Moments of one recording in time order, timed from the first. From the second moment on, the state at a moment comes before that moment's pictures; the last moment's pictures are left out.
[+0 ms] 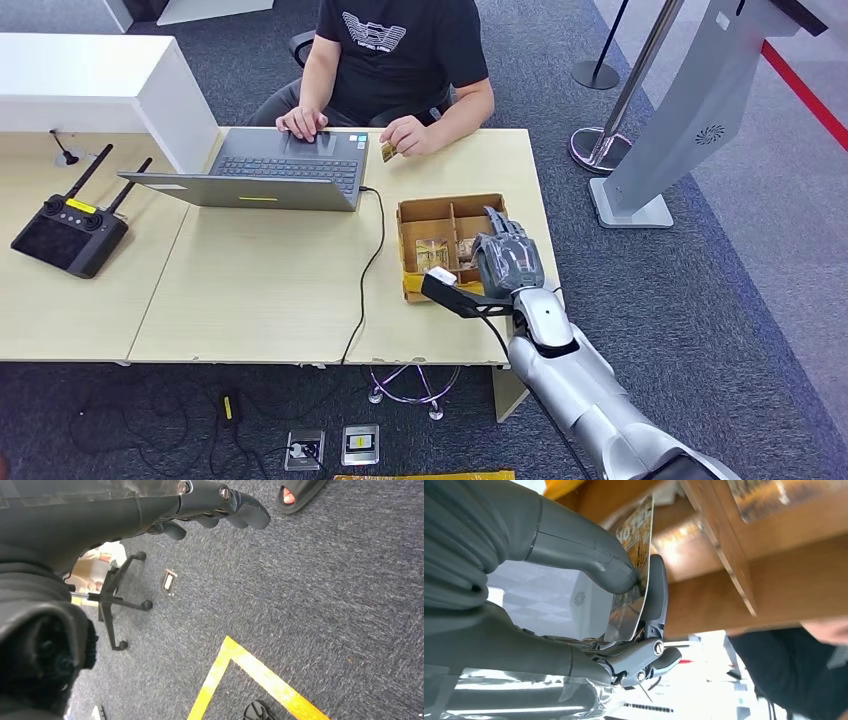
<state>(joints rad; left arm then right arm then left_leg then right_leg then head) -0.20 0.18 1.53 -0.15 -1.26 0.00 -0.03 -0.62 -0.04 0.57 -0.79 1.13 -0.25 0.08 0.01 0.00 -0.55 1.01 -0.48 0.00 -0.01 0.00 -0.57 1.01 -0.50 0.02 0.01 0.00</state>
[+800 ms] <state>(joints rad) -0.20 0.17 1.53 -0.15 -1.29 -0.01 -0.06 -0.72 -0.01 0.49 -0.91 1.10 -0.51 -0.12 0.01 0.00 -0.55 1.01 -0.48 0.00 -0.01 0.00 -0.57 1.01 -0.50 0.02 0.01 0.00</state>
